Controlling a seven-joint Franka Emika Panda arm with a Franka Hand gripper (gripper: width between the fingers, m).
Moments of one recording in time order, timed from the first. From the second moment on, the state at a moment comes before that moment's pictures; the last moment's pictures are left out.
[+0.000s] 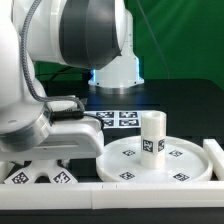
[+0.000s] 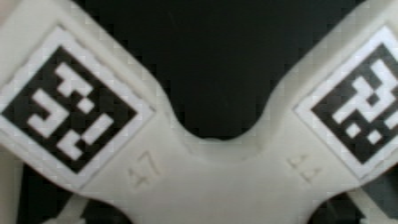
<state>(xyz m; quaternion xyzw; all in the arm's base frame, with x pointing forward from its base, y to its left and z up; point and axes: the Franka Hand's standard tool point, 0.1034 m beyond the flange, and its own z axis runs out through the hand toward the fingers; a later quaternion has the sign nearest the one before) 0.600 -0.143 0.023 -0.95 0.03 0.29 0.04</state>
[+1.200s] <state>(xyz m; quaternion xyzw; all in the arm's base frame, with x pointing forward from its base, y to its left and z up) 0.608 -0.066 0.140 -1.00 0.05 -0.01 0.02</state>
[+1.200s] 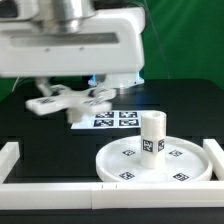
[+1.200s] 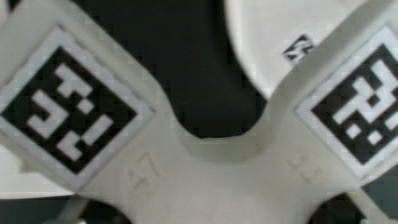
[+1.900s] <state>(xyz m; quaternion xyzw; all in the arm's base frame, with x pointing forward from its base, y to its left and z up) 0.579 -0.009 0.146 -0.99 0.11 -0.03 0.02</state>
